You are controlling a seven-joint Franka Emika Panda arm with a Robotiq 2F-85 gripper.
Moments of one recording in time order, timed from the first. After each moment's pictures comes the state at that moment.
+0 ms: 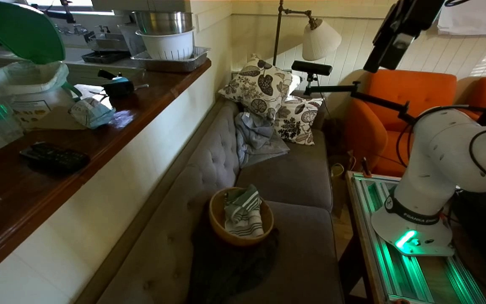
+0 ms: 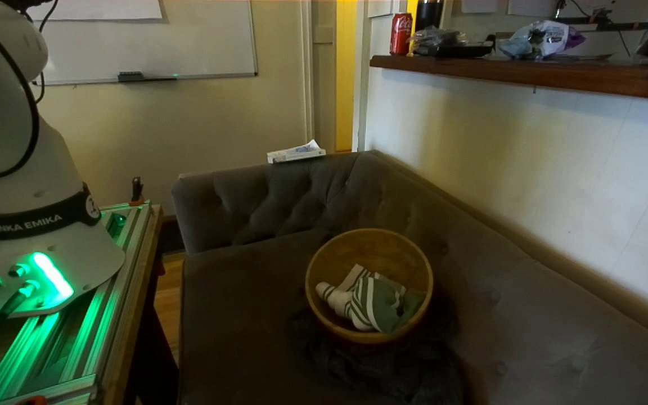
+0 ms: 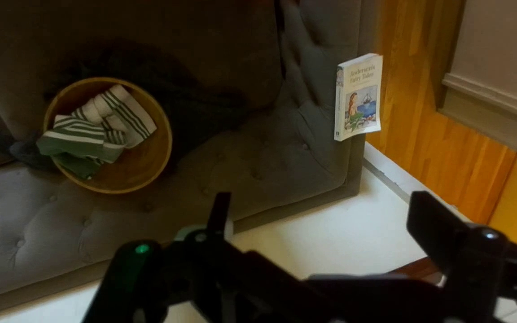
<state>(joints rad) 0.01 -1.03 0.12 -2.33 0.36 1.64 0.29</state>
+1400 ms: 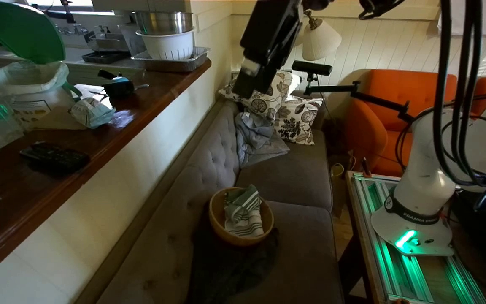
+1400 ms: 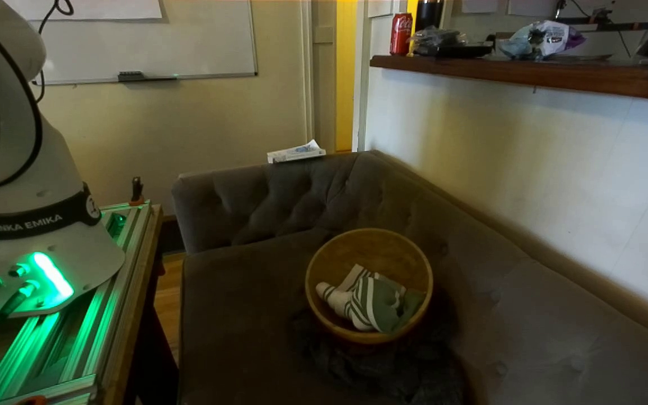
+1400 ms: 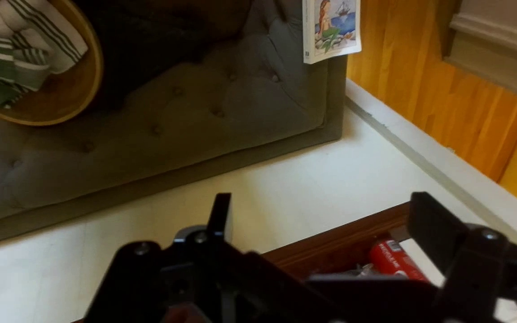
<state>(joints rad) 0.05 -0.51 0.31 -2.07 0.28 2.02 0.48</state>
